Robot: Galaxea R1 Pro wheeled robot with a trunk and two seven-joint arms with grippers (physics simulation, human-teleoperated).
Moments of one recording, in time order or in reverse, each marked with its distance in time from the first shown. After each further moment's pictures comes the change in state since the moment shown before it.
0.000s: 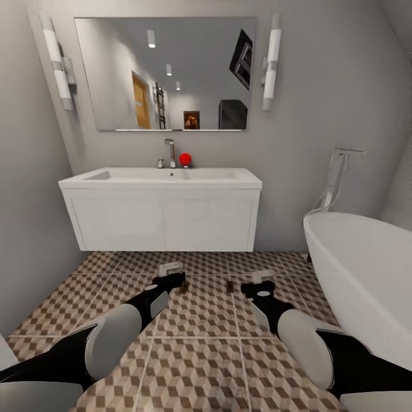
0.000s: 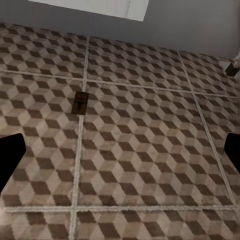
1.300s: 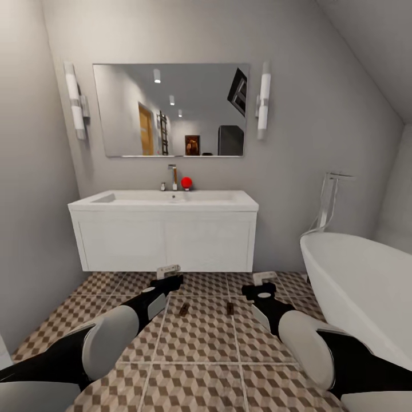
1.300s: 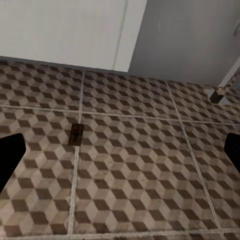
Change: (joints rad) left arm 0.003 0.018 0.000 0.022 0.003 0.002 0.001; right arm 0.001 -0.005 0.000 0.016 -0.001 0.000 -0.005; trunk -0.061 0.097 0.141
